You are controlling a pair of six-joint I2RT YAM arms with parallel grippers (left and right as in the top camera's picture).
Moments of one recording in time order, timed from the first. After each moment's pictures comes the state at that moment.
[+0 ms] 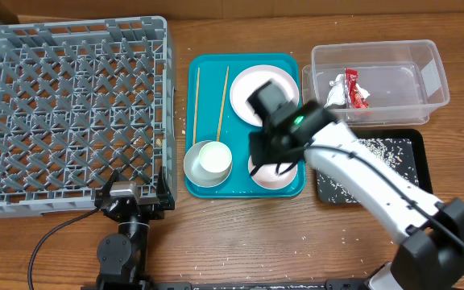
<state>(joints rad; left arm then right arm) -0.08 0.02 0.01 -0.07 -0.11 -0.13 0.66 1.71 1.39 -0.98 -0.08 0.53</state>
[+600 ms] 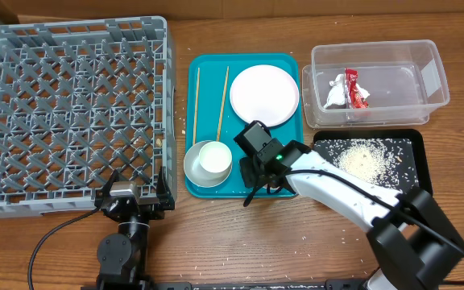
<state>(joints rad) -0.08 0.02 0.01 -0.07 -0.11 -0.13 0.75 1.76 1.10 -0.57 0.04 0.45</state>
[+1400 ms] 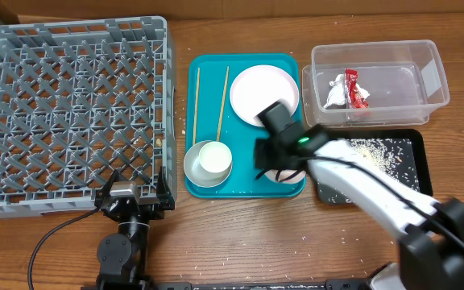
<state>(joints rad) -0.08 0.02 0.01 -0.07 -0.11 -0.13 0.57 1.63 1.15 -0.67 -0.16 0.67</state>
